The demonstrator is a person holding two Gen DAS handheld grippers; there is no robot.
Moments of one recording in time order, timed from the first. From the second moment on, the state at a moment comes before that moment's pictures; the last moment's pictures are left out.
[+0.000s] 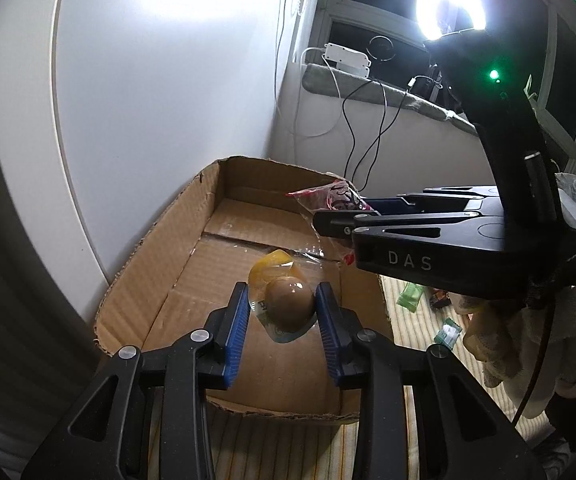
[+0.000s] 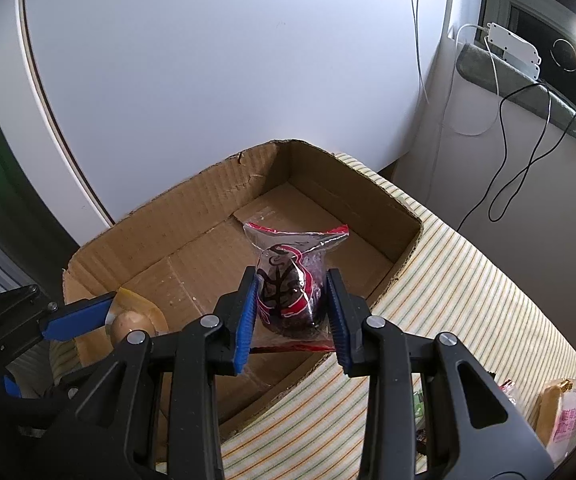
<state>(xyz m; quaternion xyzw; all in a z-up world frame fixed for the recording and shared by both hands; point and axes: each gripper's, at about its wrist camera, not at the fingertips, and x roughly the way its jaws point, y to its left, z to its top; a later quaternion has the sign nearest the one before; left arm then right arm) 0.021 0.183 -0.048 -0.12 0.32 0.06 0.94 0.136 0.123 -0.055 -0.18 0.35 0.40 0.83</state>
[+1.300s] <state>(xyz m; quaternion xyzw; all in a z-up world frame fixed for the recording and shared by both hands) 0.017 0.123 -0.029 -0.10 0.30 0.03 0.95 0.117 -0.003 -0.013 -0.14 0.31 0.34 0.88</state>
